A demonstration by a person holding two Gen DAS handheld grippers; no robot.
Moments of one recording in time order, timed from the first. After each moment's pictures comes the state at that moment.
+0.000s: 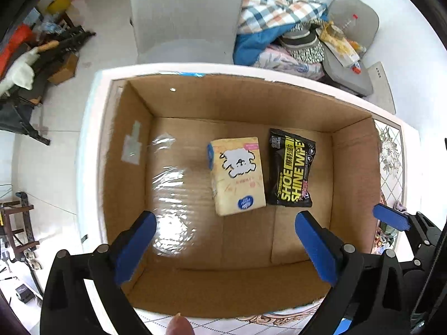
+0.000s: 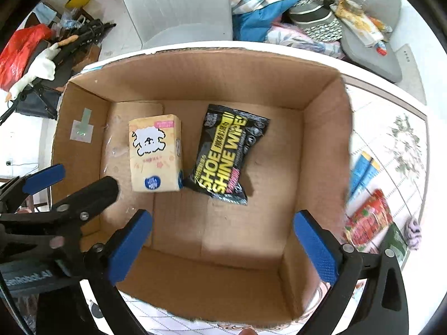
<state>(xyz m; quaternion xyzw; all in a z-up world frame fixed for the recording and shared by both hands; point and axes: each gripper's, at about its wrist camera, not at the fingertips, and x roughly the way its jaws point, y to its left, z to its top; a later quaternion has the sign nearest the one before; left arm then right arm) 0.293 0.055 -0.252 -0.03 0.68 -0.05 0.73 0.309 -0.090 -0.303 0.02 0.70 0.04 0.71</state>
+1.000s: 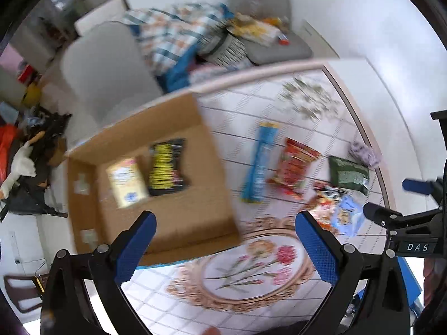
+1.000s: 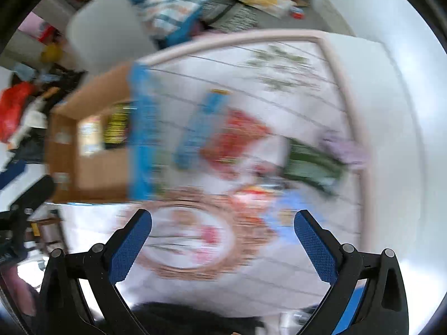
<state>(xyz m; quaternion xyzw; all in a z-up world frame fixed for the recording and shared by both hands) 0.208 -0.213 -0.196 0.15 0.62 -0.15 0.75 0.153 -0.362 -0.235 0.10 0.69 -0.05 0.72</state>
